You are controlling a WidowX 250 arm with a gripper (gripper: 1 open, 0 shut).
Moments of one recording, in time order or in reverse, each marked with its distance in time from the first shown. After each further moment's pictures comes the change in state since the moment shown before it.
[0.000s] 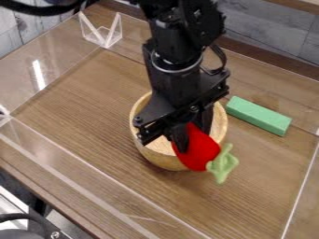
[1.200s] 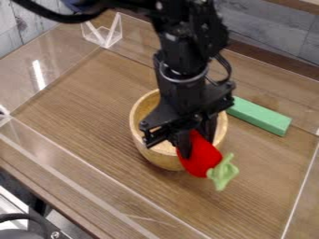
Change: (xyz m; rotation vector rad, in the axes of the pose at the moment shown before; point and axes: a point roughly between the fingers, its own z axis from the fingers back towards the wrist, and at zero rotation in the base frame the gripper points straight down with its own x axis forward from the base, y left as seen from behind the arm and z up) arm 0.001 -0.003 -0.017 0.025 0.031 -0.094
